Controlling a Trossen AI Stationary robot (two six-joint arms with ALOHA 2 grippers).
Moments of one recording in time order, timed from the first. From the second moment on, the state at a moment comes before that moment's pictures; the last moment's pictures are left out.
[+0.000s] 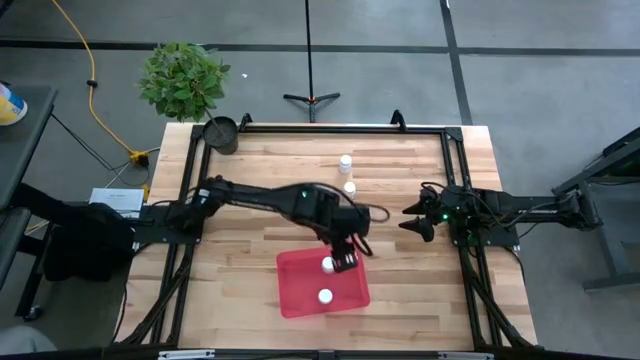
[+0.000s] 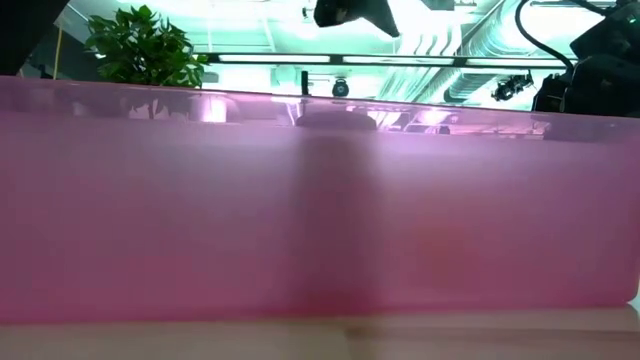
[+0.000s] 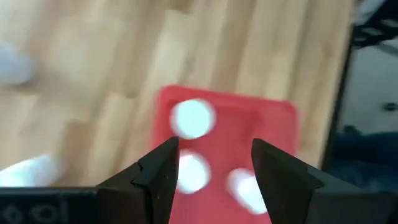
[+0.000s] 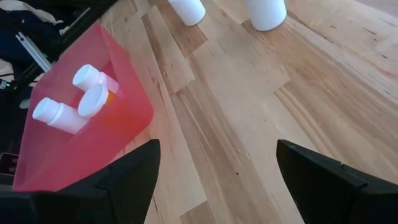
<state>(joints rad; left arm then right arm) -0.18 2.17 2.35 -1.26 0.00 -0.49 -0.08 0.32 0.11 -0.34 -0.08 0.63</state>
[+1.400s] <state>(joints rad) 0.23 2.15 2.33 -1.35 -0.12 -0.13 -0.08 0.35 0.11 -0.33 -0.07 0.63</state>
